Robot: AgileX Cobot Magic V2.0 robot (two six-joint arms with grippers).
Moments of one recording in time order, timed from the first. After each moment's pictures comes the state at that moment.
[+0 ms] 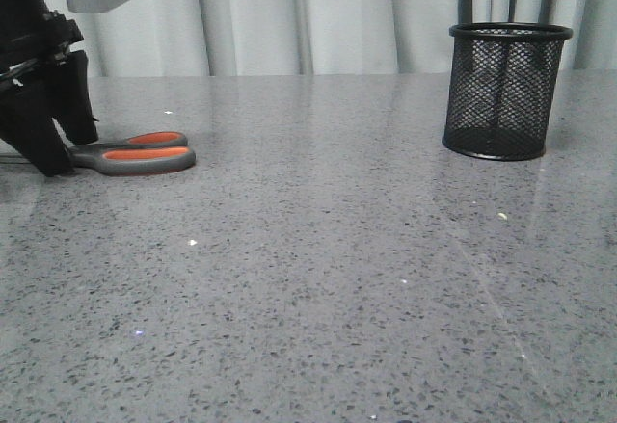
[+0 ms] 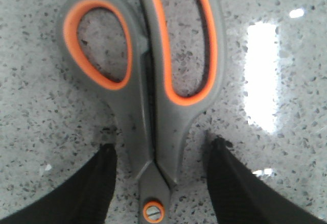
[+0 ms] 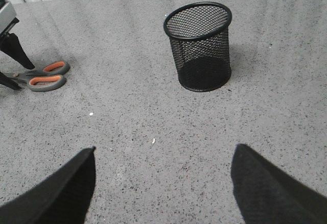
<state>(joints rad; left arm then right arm) -0.19 1.81 -1.44 -0.27 1.11 1.51 0.03 0.28 -0.58 0.42 0.78 -0.20</state>
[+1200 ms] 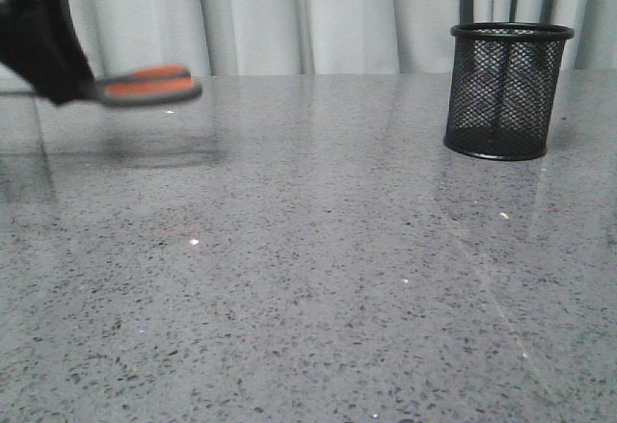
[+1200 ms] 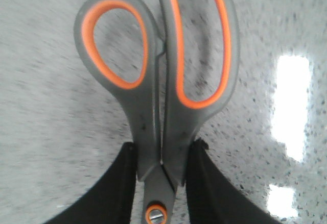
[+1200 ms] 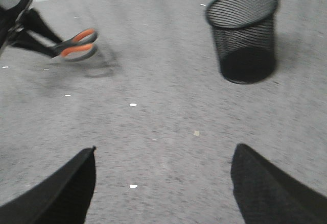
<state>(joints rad) -0.19 1.65 -1.43 -0.35 1.07 1.43 0.03 0.28 -0.58 0.62 0.82 -0.31</state>
